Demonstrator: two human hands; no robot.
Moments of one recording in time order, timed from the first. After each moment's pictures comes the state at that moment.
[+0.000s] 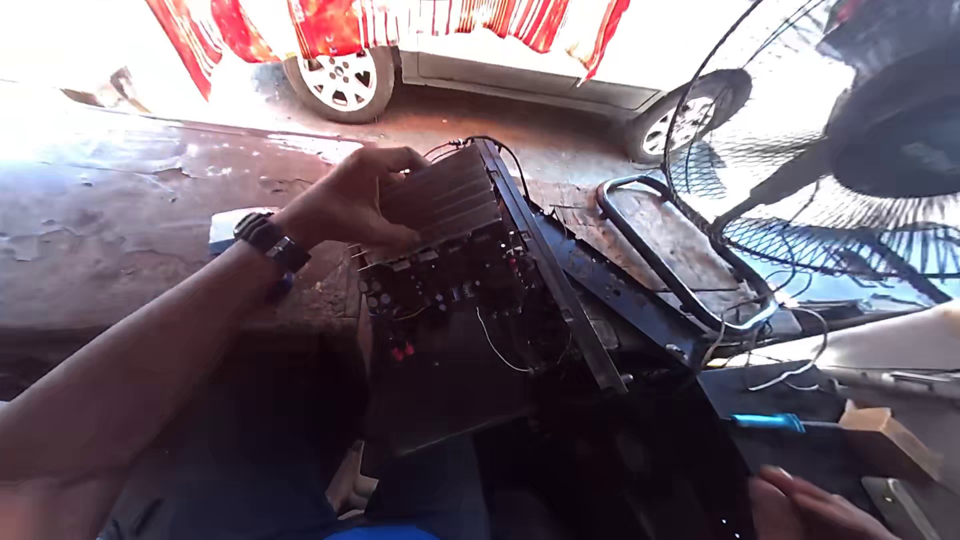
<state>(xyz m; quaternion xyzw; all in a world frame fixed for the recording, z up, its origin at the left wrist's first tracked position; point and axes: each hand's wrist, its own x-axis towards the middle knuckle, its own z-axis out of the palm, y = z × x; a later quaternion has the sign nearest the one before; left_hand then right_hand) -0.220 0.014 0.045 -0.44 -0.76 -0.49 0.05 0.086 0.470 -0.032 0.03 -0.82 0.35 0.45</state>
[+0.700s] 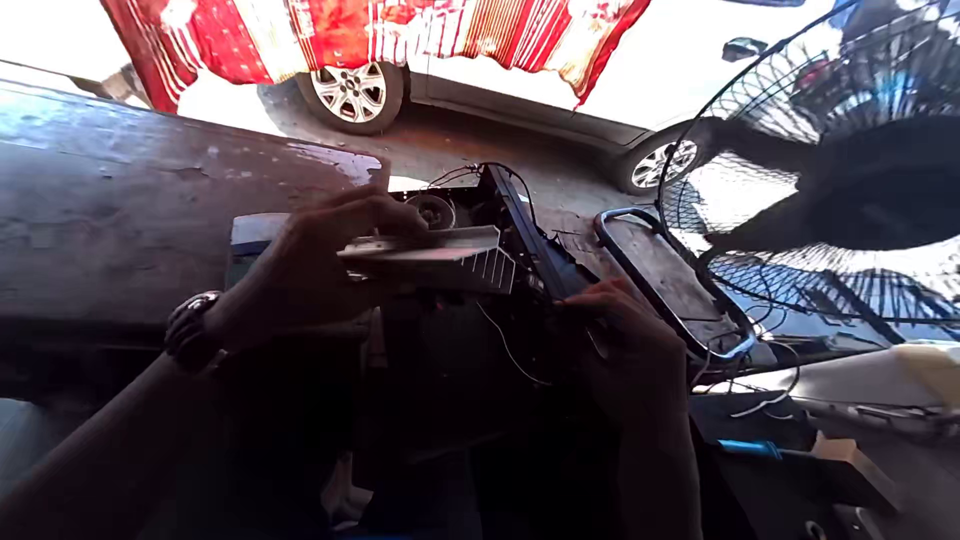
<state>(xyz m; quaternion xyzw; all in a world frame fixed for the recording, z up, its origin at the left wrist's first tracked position) -0.123 -0.020 0.055 -0.41 -0.79 -0.37 0.28 -0.078 0.326 0.049 0.29 -0.84 0.37 0.26</state>
